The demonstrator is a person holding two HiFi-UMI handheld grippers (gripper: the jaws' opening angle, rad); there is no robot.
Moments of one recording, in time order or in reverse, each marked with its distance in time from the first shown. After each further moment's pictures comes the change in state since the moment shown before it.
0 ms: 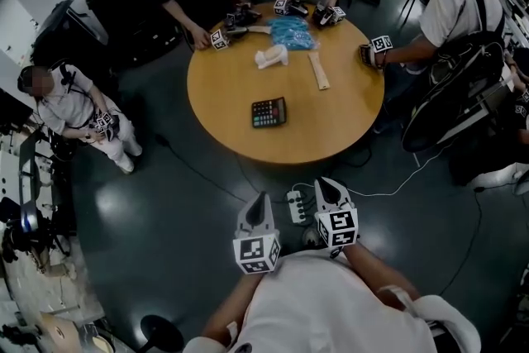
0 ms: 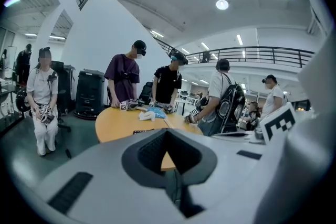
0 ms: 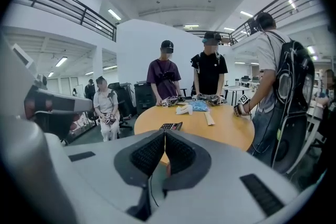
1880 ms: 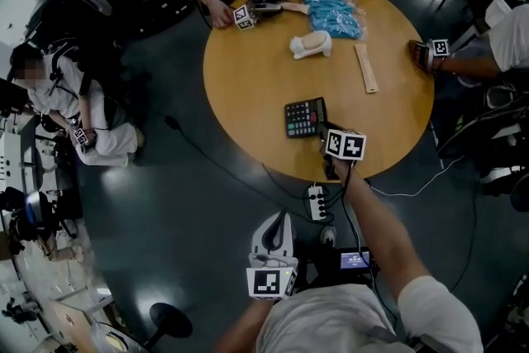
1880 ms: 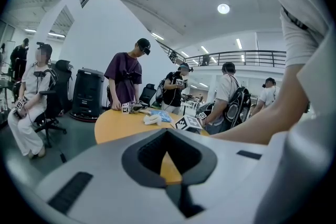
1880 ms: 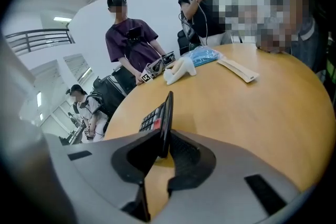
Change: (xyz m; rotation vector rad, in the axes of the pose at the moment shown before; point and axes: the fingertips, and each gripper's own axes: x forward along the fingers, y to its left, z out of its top) left arm 0.052 0.084 0.010 -0.012 -0.040 -0.018; right arm 0.348 -0.045 -0.046 0.413 0.338 0.044
